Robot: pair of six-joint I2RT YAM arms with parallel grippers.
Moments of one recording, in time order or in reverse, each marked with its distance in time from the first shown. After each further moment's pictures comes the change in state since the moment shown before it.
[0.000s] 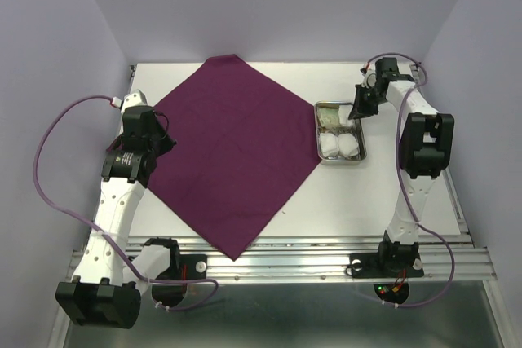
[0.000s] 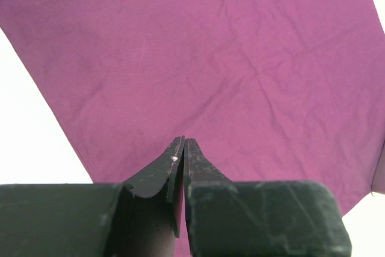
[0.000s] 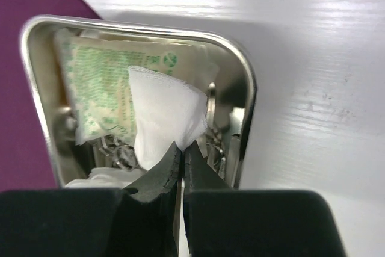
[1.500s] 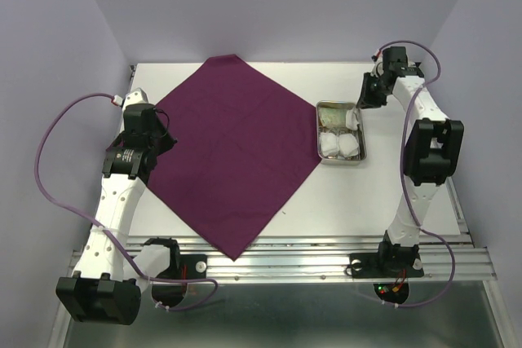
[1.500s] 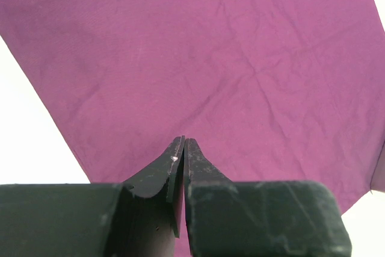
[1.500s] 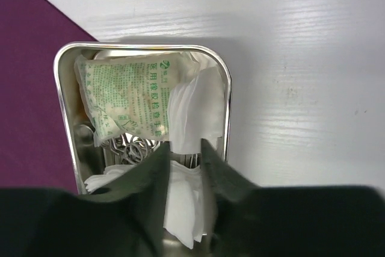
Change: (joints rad) left arm 0.000 0.027 0.017 -0.001 0.009 0.000; right arm -0.002 -0.089 0.022 -0.014 0.150 0.073
